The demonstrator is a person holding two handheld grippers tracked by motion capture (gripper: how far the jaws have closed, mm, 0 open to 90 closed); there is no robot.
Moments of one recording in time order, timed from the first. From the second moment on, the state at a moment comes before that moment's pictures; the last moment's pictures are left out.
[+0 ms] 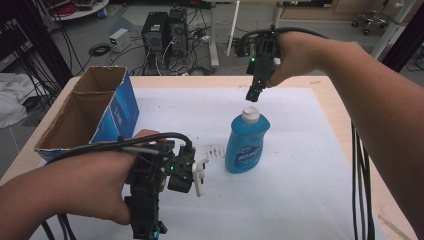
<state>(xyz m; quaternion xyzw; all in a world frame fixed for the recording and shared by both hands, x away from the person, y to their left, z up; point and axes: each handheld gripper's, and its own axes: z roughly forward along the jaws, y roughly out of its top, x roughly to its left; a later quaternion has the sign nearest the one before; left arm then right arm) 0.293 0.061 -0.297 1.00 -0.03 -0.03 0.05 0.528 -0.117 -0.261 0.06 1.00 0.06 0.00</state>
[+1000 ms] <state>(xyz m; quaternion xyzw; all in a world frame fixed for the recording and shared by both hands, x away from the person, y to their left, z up) 0.325 0.073 -0.274 0.98 0.08 0.01 0.20 0.514 -0.202 -0.255 0.09 0.99 0.08 0.02</state>
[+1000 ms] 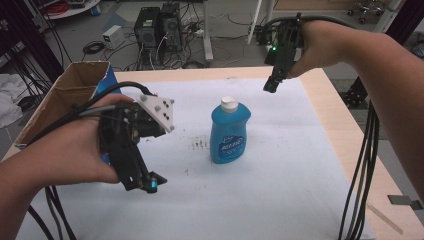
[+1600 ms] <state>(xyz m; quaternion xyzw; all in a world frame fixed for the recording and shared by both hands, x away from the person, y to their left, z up) 0.368 0.071 -0.275 0.94 0.15 -0.01 0.29 0.507 -0.226 -0.261 0.10 0.99 0.09 0.01</state>
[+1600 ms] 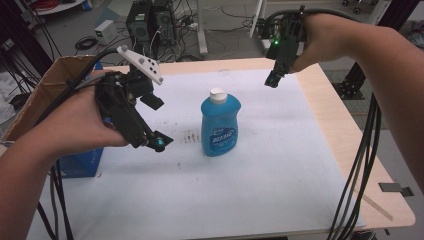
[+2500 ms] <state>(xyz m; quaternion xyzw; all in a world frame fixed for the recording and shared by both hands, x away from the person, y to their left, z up) 0.405 0.034 -0.286 0.92 0.23 0.00 0.33 0.507 -0.235 -0.262 0.11 0.99 0.08 0.01</state>
